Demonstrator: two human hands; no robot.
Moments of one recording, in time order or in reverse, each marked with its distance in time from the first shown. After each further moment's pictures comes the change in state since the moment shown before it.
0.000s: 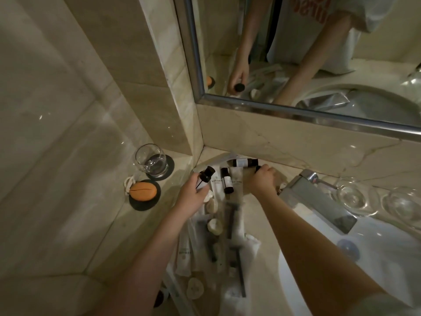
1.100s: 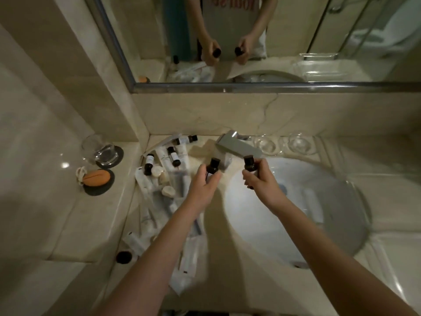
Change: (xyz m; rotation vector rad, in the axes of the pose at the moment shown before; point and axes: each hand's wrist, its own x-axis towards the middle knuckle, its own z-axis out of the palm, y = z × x) left_hand -0.144 0.057 0.110 -0.145 -0.239 0.256; right_hand -0.201 0.162 -0.076 0.832 0.098 -0.274
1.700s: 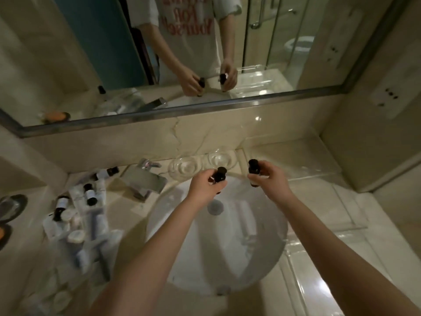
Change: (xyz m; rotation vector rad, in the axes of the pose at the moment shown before) left_hand 0.064 0.105 0.237 0.222 -0.127 0.137; right_hand 0.029 0.069 -0.269 -0.065 0.320 0.006
